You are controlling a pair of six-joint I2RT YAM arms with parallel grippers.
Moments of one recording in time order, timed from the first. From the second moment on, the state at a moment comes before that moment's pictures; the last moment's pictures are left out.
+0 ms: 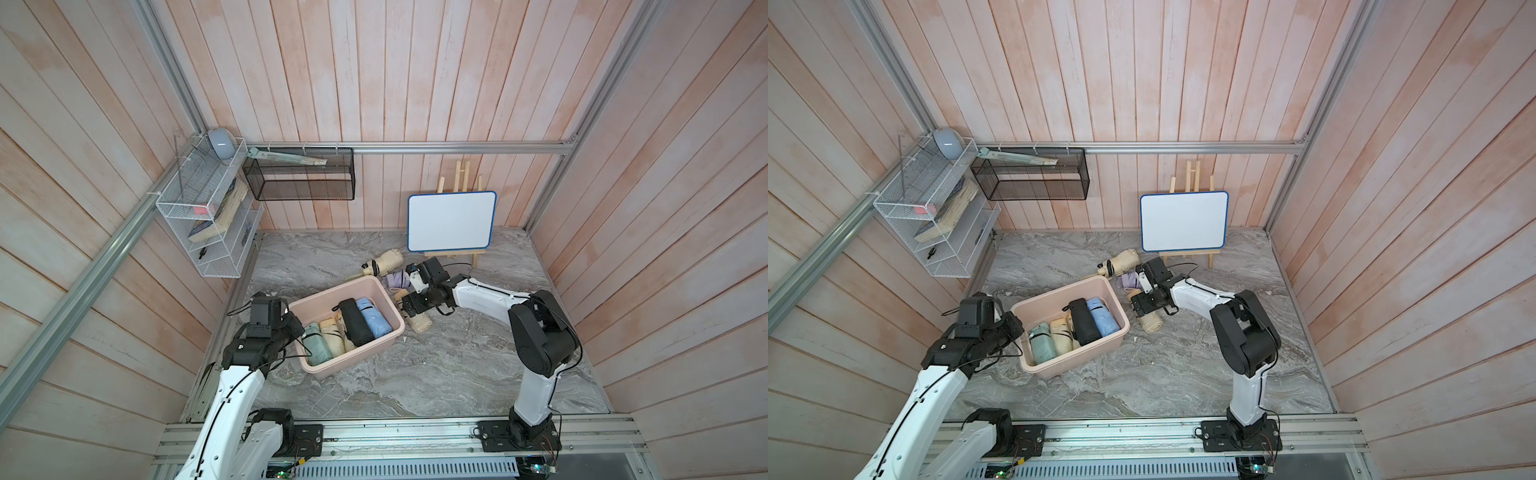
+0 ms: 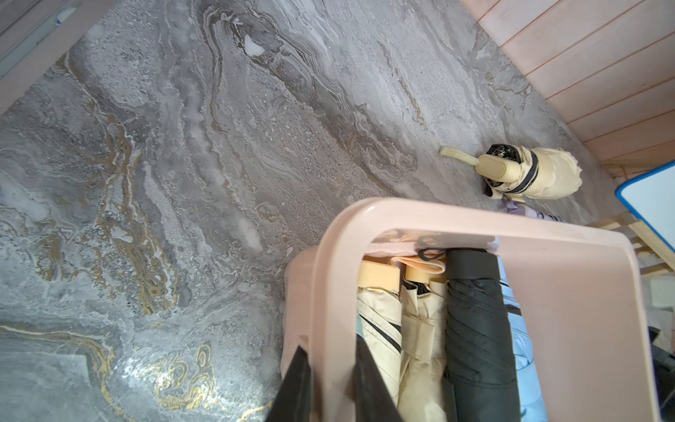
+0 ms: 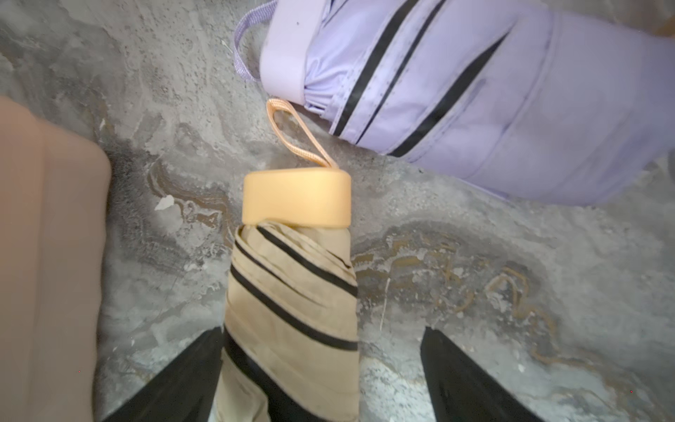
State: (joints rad) left arm -0.04 0.84 0.73 -0.75 0.00 -0.62; right arm 0.59 1.90 1.25 -0.42 -0.08 0.07
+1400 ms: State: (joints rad) left arm -0.21 0.97 0.71 -0.55 0.12 -0.55; right arm 0.59 1.30 0.89 -0.52 0.07 0.52
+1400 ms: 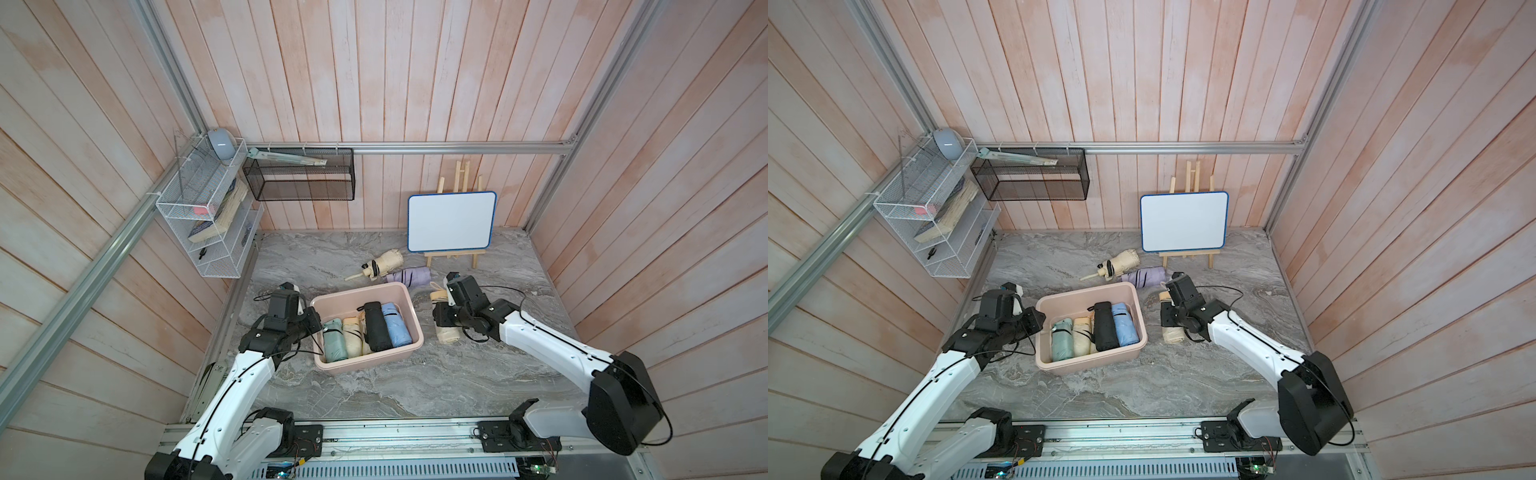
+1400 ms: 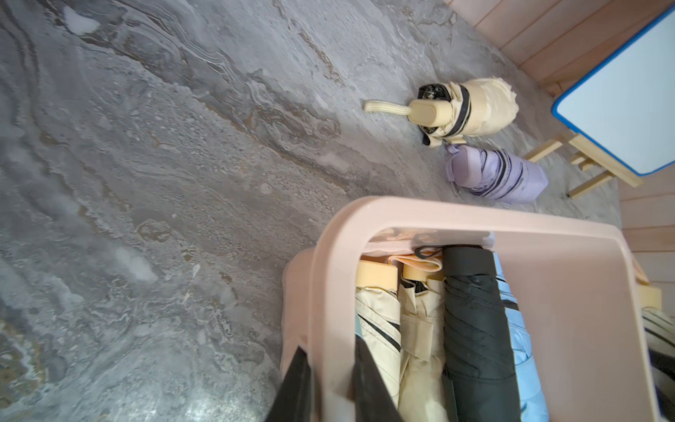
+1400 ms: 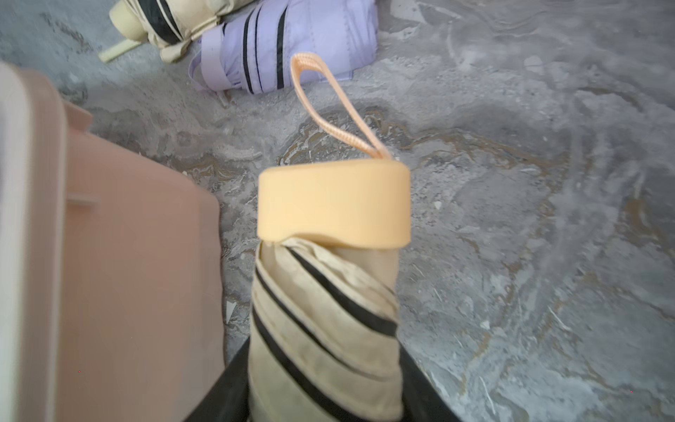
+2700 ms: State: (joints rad) left arm -0.60 1.06 0.71 -0.37 0.03 -0.82; right arm 1.10 1.52 1.21 -0.57 0.21 1.03
